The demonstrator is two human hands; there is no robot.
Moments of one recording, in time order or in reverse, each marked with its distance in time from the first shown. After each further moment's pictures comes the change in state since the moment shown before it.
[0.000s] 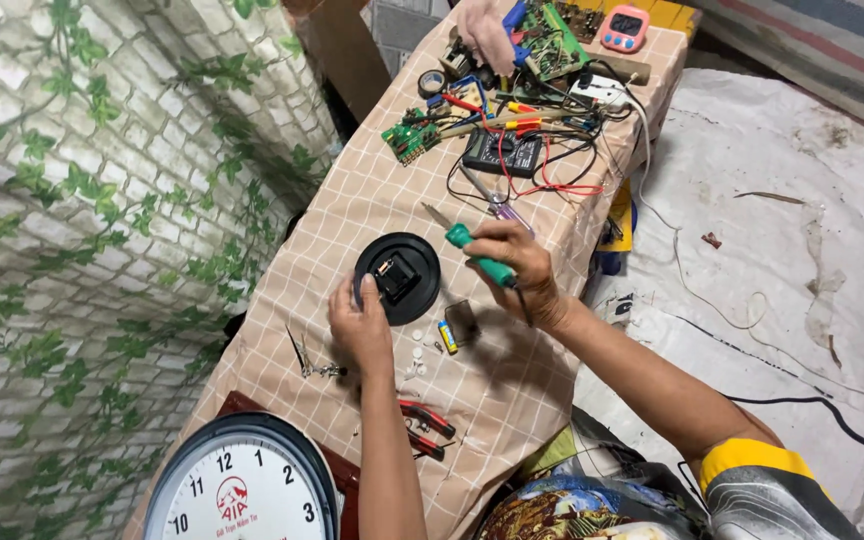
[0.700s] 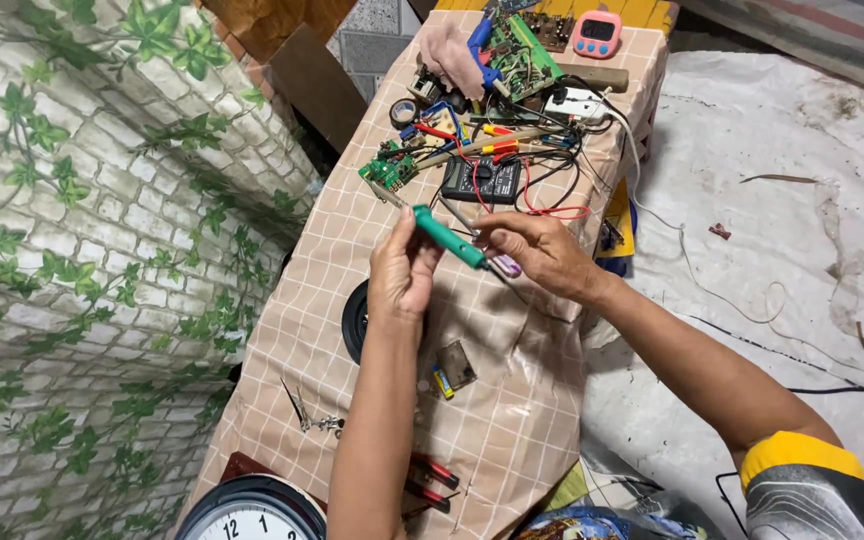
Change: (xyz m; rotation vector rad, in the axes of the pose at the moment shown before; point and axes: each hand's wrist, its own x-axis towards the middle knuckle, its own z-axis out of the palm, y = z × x) left_hand 0.054 0.148 0.112 -1.200 -0.610 -0.714; right_hand 0.058 0.048 -0.064 0.395 -0.252 0.541
